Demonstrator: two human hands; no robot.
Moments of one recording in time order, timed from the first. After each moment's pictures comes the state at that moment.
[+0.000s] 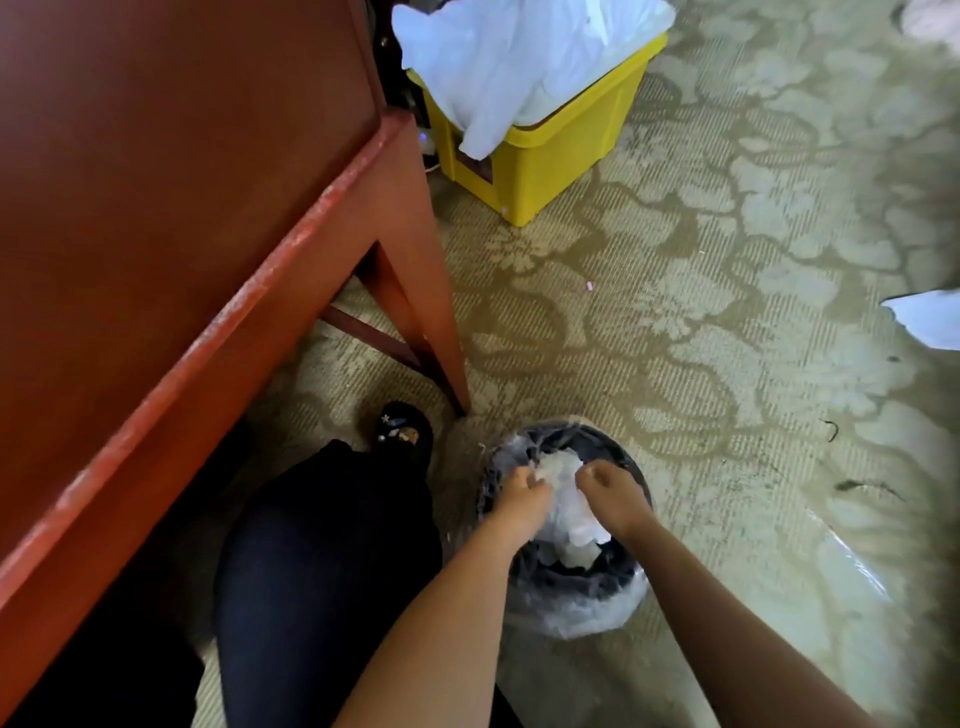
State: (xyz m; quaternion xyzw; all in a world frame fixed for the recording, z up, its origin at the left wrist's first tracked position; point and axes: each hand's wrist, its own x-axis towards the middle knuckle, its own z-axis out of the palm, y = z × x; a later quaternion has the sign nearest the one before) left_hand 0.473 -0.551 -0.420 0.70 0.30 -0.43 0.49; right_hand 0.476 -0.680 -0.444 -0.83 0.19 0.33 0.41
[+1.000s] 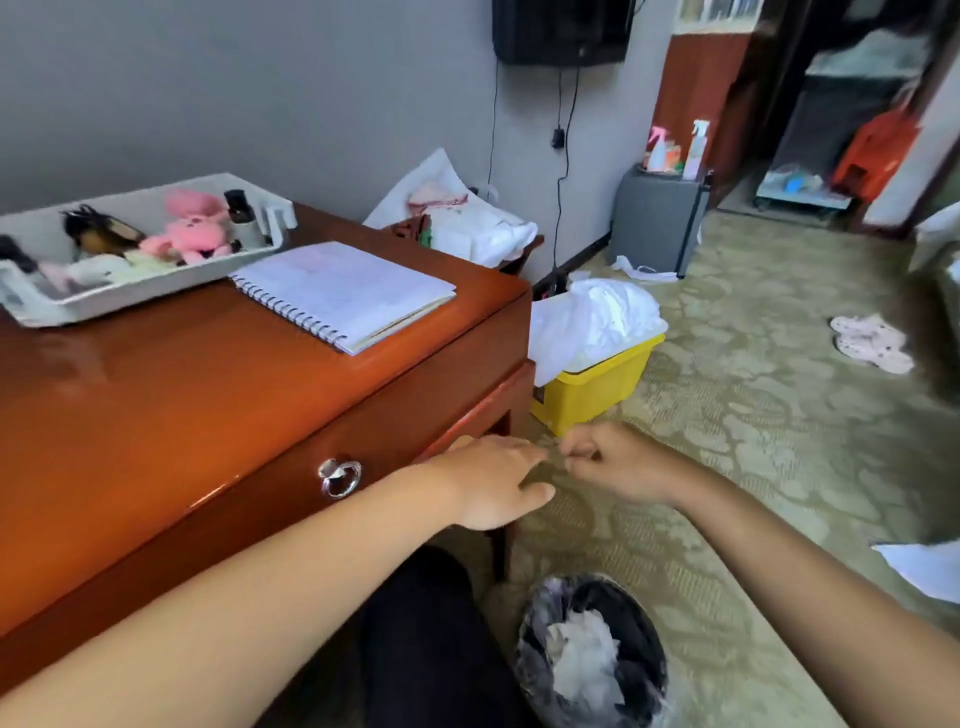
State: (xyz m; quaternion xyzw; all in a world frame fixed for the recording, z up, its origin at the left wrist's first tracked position) left_hand 0.406 -0.449 -0.077 0.97 -0.13 -0.20 0.07; right_hand 0.472 -0.615 -0.109 -0.91 -0.26 0.17 0.26
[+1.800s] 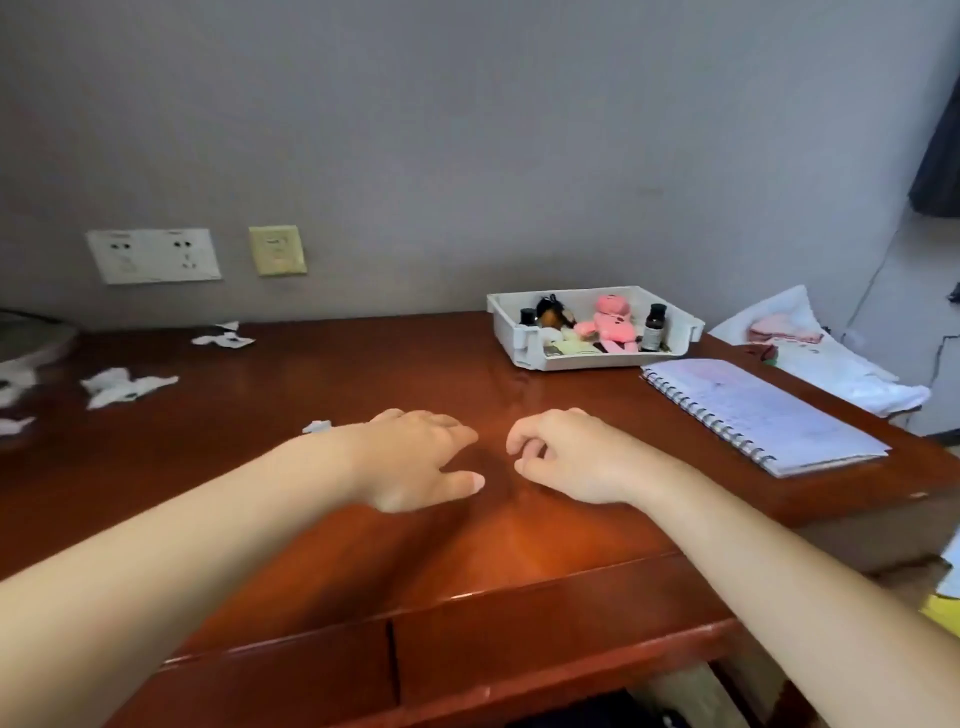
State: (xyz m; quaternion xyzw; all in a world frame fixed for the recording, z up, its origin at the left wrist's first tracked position) left_hand 0.160 -0.199 0.044 0.97 0.23 -0.12 -0.01; right_hand 0.316 -0.290 0.016 -0.78 -0.60 0.10 0.13
